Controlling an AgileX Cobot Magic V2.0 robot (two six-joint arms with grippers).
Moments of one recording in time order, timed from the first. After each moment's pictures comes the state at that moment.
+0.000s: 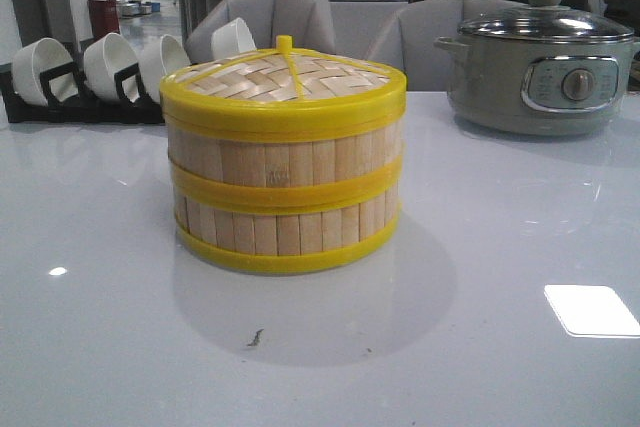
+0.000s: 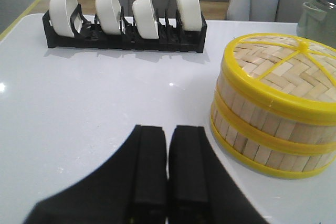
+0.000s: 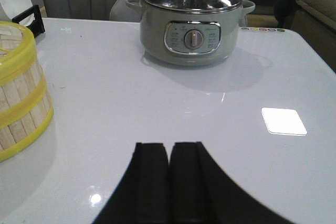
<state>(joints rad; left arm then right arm) -0.24 0.41 -0.40 0.12 0.33 -0.23 -0.03 0.25 -0.23 0.04 0.23 -0.02</state>
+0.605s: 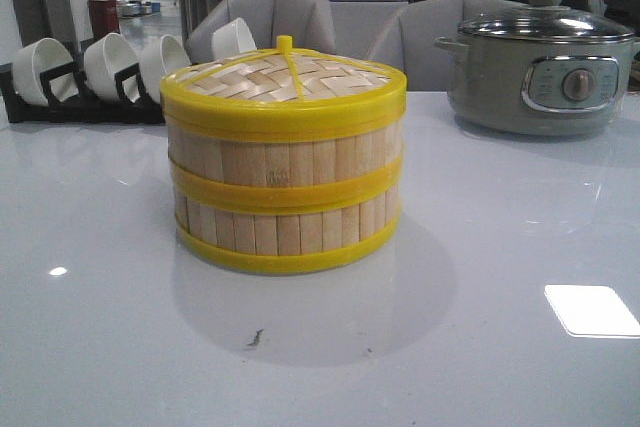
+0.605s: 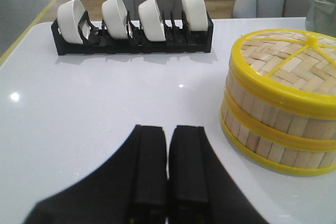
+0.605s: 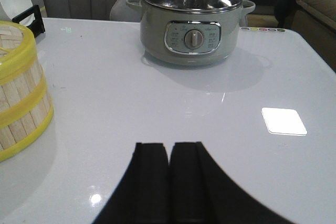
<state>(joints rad) -0.23 0.39 -0.40 0.19 0.34 -0.23 -0.03 0.25 -0.23 0.04 0.23 -0.02</state>
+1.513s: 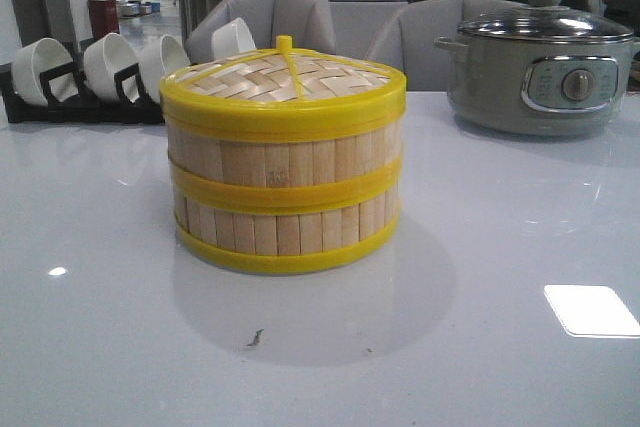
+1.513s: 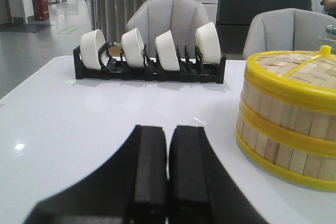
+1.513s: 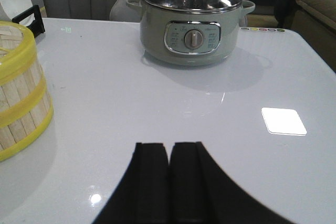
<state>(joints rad) -0.12 0.00 0.01 0.16 0.10 -0.23 -0.03 0.25 -0.23 0.04 0.23 -0.02</state>
